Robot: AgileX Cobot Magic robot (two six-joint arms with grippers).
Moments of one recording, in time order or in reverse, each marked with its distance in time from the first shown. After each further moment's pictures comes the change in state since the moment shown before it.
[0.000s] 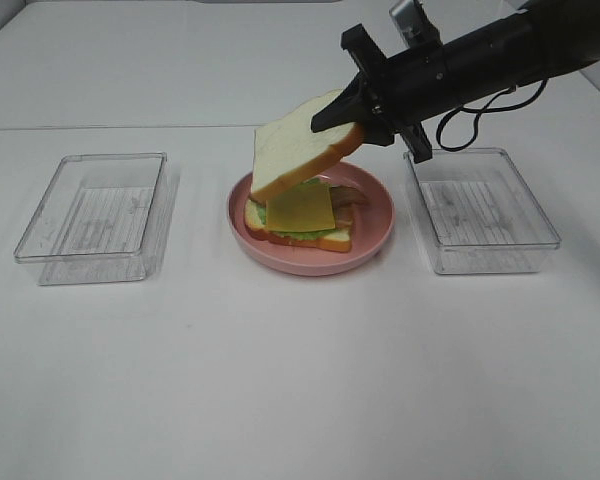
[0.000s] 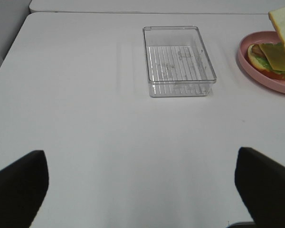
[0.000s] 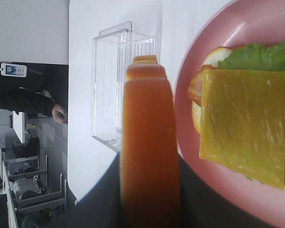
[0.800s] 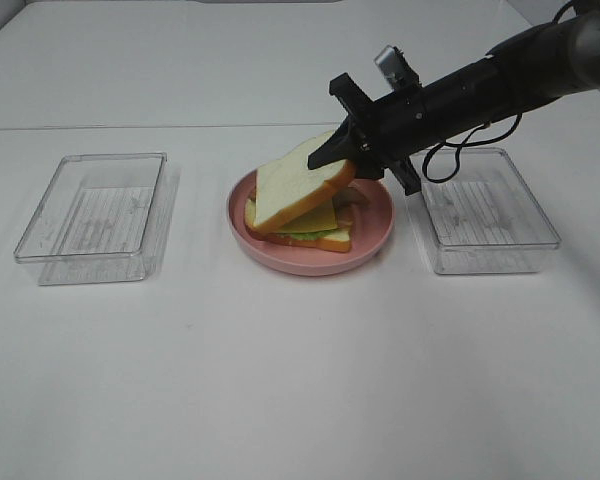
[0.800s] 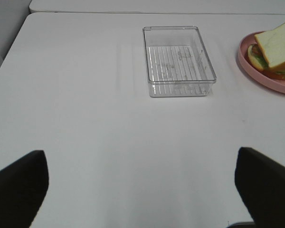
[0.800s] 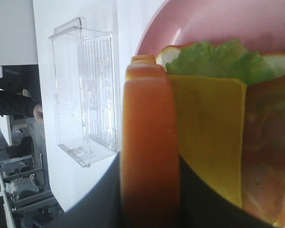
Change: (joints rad) left arm 0.000 0.000 0.000 0.000 0.000 0.000; right arm 0.011 0.142 -0.065 -0.032 -0.016 0.030
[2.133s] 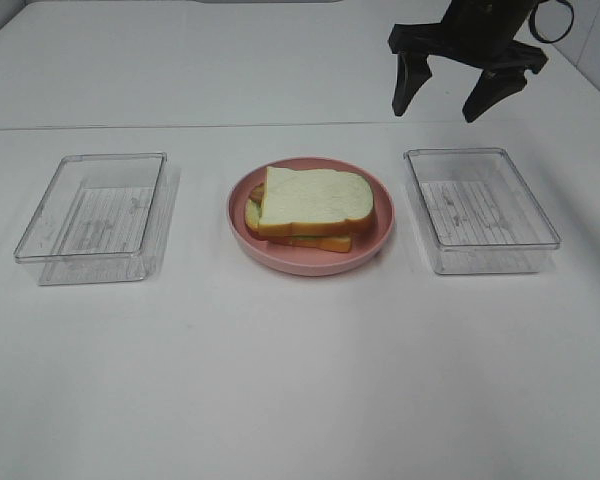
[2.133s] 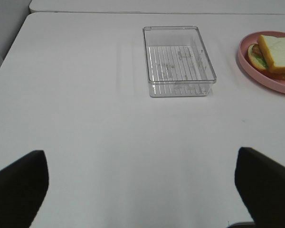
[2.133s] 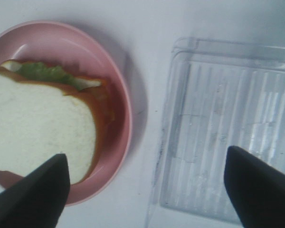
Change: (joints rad) left arm 0.000 0.000 0.000 0.000 0.000 0.000; right arm -0.006 -0.052 -0.506 -1.007 0.343 0.514
